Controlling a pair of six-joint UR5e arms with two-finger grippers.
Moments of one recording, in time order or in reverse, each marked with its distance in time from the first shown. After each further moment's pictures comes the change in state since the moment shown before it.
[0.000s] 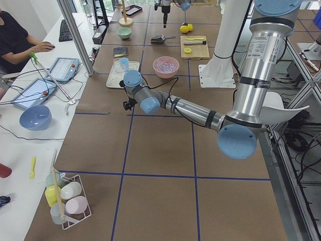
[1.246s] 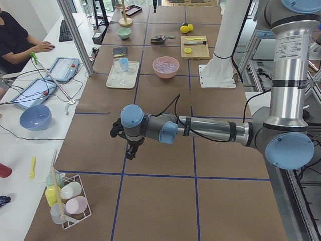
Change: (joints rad) left arm -0.362 0.244 0.015 0.293 -0.013 0.007; right arm 0.449 0.148 -0.278 -0.270 0.118 -0.705
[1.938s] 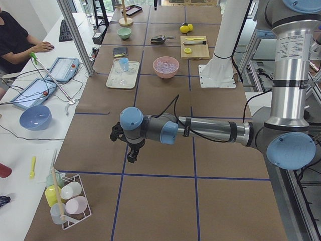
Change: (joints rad) left arm -0.041 0.003 0.004 0.080 0.000 0.006; right arm 0.052 0.003 -0.027 -0.085 -0.005 -0.008
